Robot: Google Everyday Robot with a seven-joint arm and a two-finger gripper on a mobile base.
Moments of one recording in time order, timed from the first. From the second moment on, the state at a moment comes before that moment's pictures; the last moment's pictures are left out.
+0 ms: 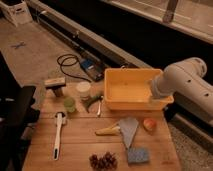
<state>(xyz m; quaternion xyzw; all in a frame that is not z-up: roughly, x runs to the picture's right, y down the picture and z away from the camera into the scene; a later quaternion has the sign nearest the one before) 0.220 0.031 0.686 -0.15 -0.08 0.02 0.99</state>
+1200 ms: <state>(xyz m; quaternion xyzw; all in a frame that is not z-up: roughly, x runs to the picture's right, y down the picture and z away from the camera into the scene) 0.122 0.029 0.670 -0.16 -0.14 -0.12 0.97</state>
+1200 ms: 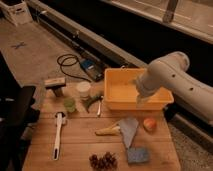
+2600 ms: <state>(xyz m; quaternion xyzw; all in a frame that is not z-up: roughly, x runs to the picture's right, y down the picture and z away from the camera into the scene) -0.054 0.054 0.670 -0.17 -0.22 -0.35 0.89</state>
